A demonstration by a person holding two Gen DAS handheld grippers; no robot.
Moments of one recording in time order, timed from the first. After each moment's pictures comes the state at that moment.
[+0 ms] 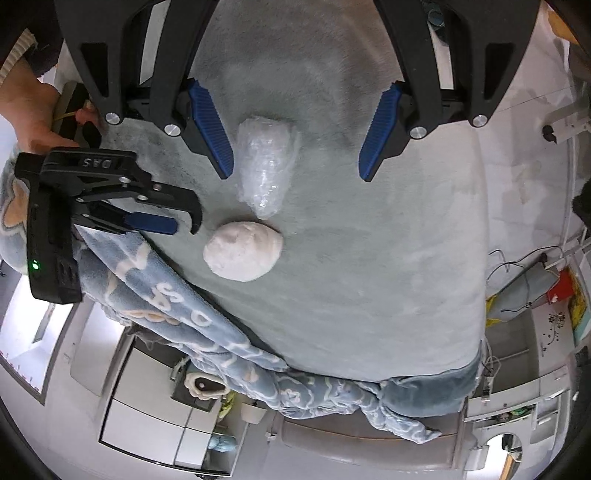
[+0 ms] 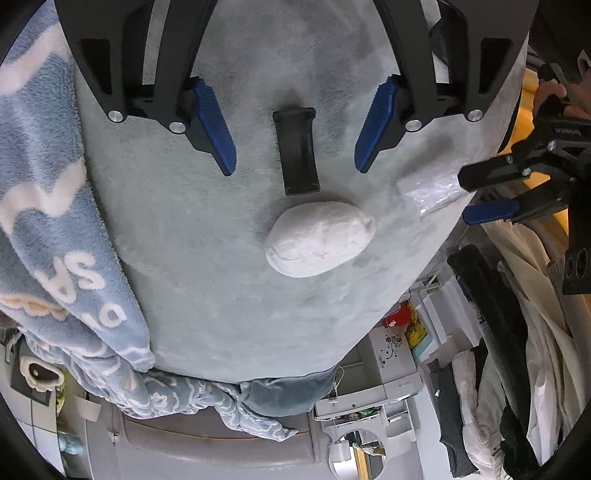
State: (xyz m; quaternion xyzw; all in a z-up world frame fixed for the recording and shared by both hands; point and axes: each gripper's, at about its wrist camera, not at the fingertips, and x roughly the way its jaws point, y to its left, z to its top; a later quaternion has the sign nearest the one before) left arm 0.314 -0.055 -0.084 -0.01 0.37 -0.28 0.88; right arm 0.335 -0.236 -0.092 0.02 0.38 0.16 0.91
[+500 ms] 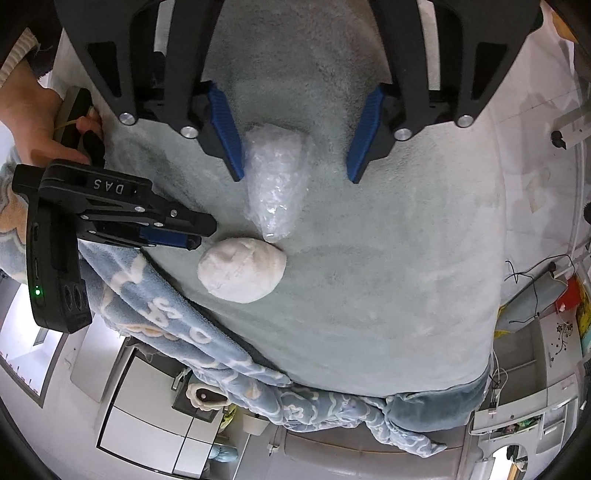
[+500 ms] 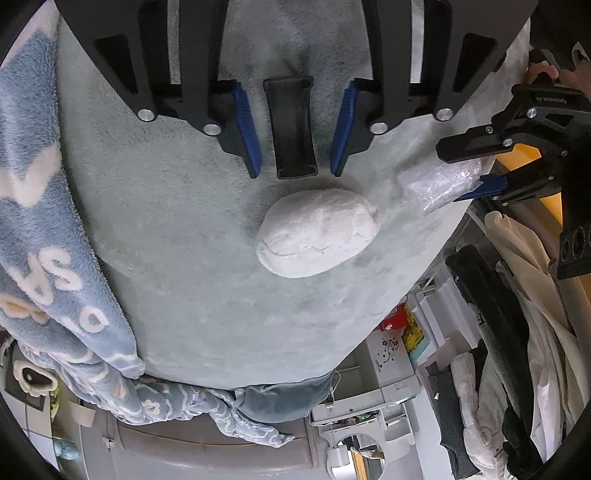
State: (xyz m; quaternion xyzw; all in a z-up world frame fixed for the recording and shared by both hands) left arm 0.325 -0.063 -0.102 -0.01 0.40 -0.28 0.87; right arm 0.353 -0.231 -0.100 0.03 0.39 0.17 0.91
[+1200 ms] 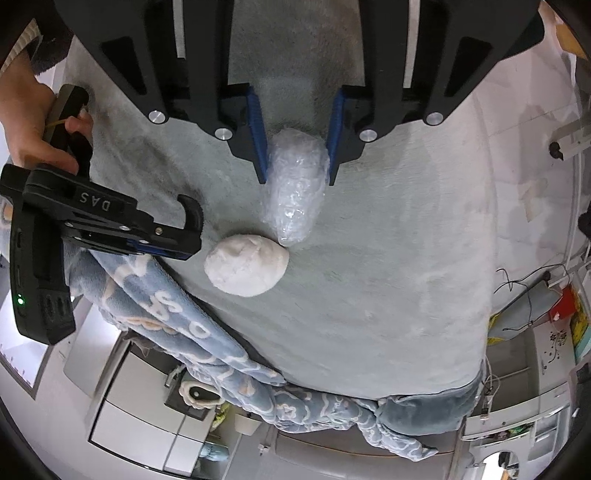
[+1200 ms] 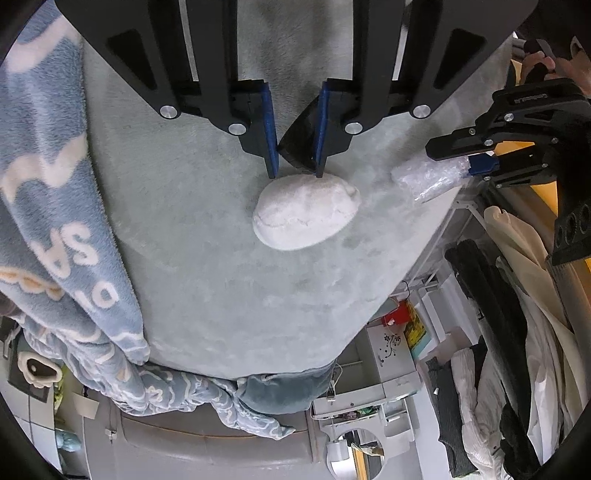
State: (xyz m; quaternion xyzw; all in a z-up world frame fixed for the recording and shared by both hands) left arm 0.317 -0.059 -0.086 -0.03 0.41 -0.27 0.87; right arm 0.345 -0.230 -0.070 0.02 0.38 0.16 0.91
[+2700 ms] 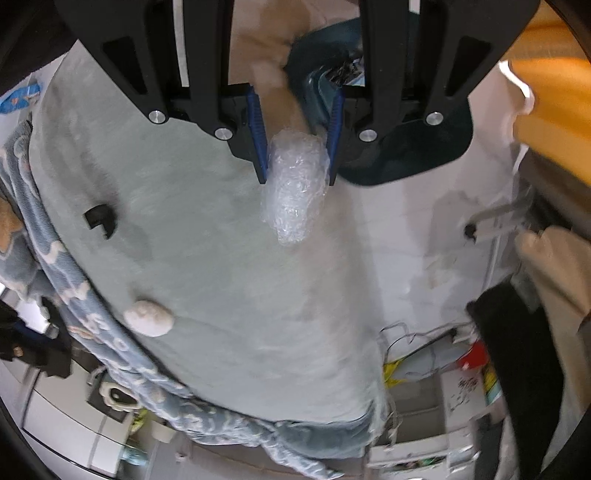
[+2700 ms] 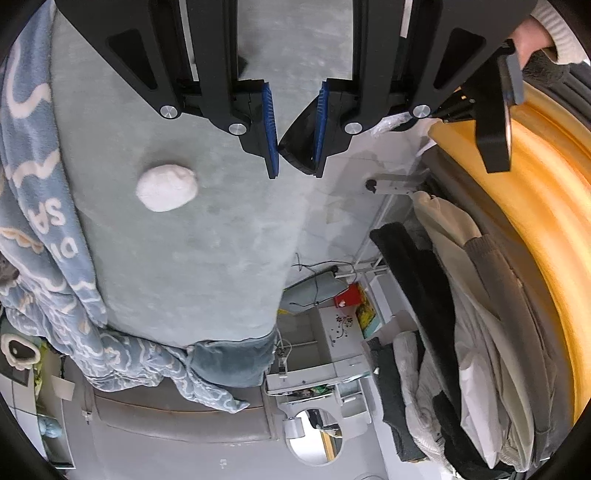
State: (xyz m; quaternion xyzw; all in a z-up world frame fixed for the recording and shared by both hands) left arm 0.219 0.059 -0.087 -0.03 0.47 -0.10 0.88; right arm 0.262 -0.115 0.028 0.03 0.35 0.22 0.91
